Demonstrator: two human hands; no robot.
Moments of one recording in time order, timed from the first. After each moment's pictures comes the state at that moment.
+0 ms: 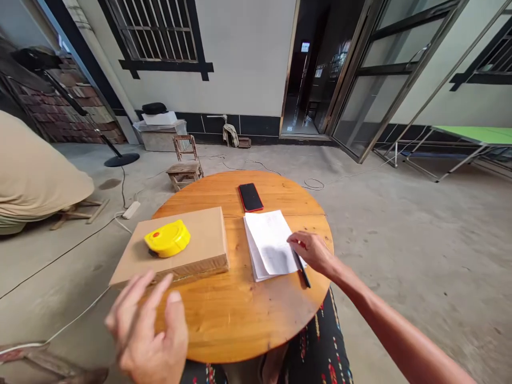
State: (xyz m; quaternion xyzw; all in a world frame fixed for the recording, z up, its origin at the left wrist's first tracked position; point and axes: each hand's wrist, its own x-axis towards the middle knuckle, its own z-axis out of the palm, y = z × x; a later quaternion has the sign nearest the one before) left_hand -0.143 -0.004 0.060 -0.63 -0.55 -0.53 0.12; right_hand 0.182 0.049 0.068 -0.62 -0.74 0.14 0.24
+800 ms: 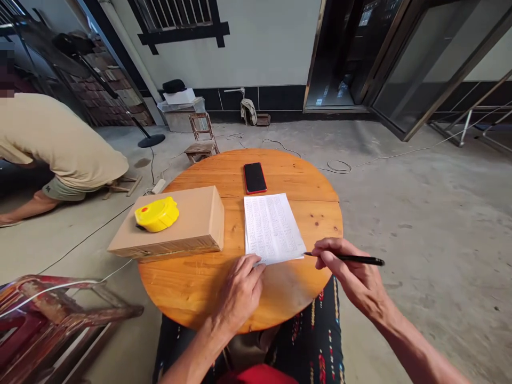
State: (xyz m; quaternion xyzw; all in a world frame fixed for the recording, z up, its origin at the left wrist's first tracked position) left_hand -0.025 -0.002 -0.011 -0.85 -0.43 -0.29 -0.11; right_hand 0.225 -0.017 0.065 -0.53 -0.65 0.29 0.45
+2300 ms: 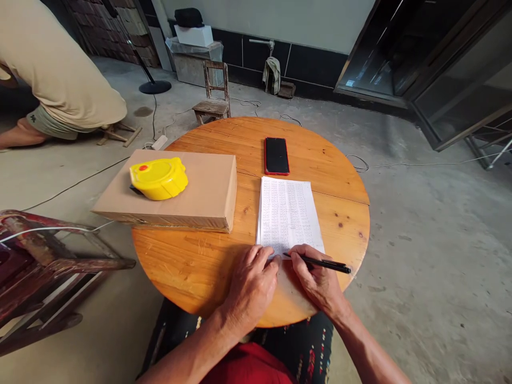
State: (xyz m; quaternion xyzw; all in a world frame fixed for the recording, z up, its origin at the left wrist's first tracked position) left_hand -0.013 -0.005 -0.005 -0.81 -0.49 -0.29 -0.10; right_hand 0.159 0.013 0.008 -0.55 -0.70 0.30 0.34
